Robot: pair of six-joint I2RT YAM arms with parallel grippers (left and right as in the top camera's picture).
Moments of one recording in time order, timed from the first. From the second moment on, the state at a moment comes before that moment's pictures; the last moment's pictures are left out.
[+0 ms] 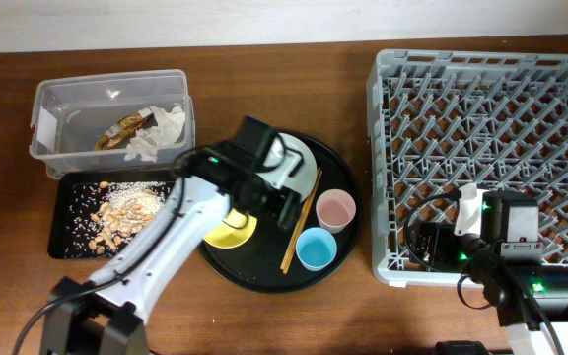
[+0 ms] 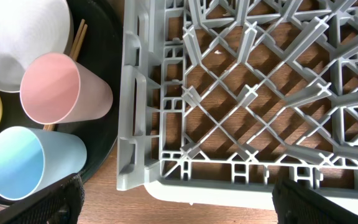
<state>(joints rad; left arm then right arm) -0.53 1.65 1.30 -0.91 0.33 -0.04 -0.03 0.85 0.85 -1.01 -0.16 0.13</state>
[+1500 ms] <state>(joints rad) -0.24 1.78 1.35 -0.71 1.32 -0.14 -0.04 1.05 0.85 -0.60 -0.99 0.01</state>
